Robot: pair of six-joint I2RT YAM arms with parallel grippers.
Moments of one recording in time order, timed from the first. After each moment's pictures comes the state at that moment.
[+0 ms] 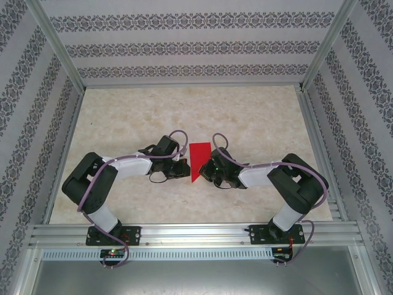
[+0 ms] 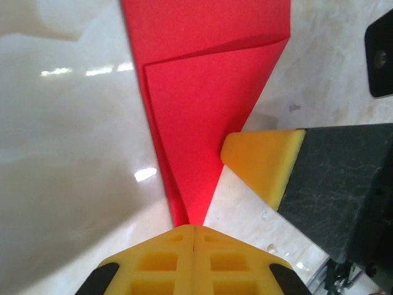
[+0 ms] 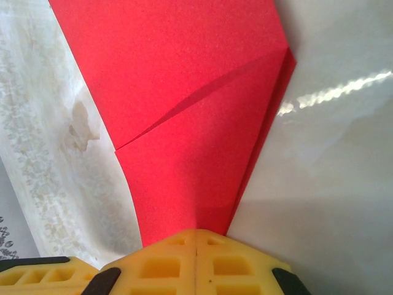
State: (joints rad) left arm -0.62 1.67 0.81 -0.16 0.53 -0.73; right arm 0.73 1.65 0.59 0.25 -0.20 1.27
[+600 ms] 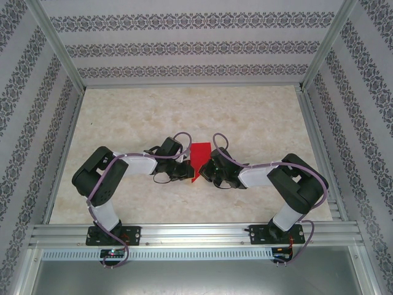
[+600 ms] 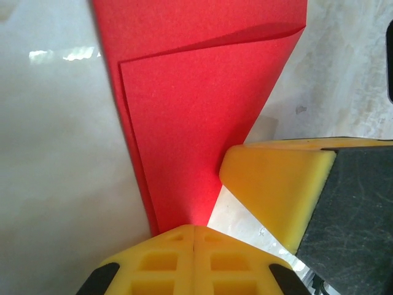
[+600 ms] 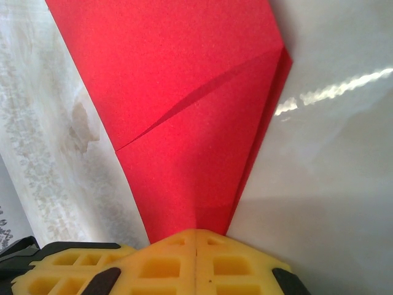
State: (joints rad) left arm -0.63 1.77 0.82 -0.07 0.59 -0.77; right arm 0.74 1.65 0.59 0.25 -0.20 1.29
